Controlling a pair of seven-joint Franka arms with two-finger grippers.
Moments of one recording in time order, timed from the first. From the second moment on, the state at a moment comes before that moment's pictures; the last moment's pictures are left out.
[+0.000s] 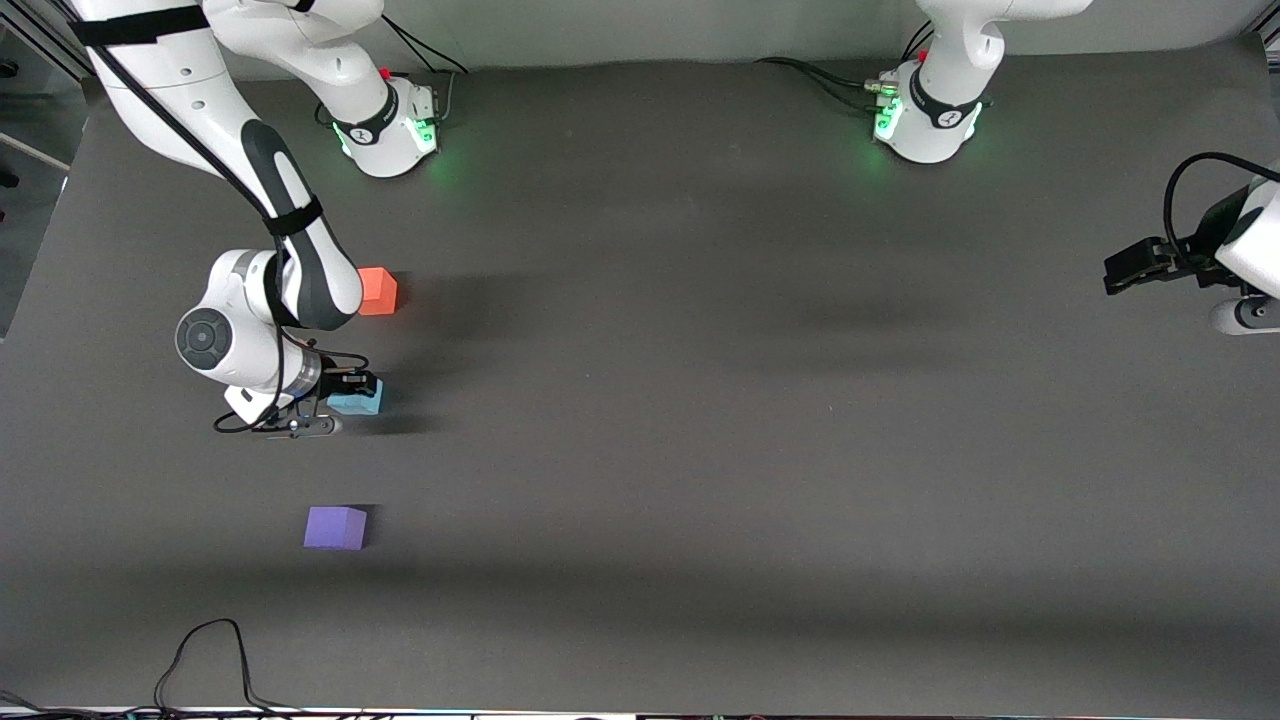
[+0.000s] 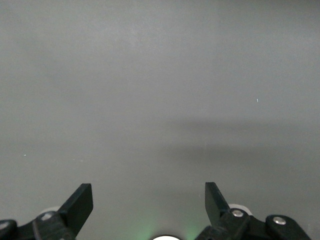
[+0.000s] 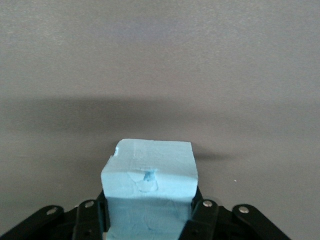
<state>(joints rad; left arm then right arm) -0.08 0.00 0.09 -1.67 0.05 1.56 -0.04 0.26 0.40 -0.24 -2.20 0.16 2.47 -0.11</state>
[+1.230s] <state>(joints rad) -0.08 0.00 0.09 -1.66 0.05 1.55 -0.04 0.04 -0.10 -0.16 -1.96 0.05 1.84 -0.10</state>
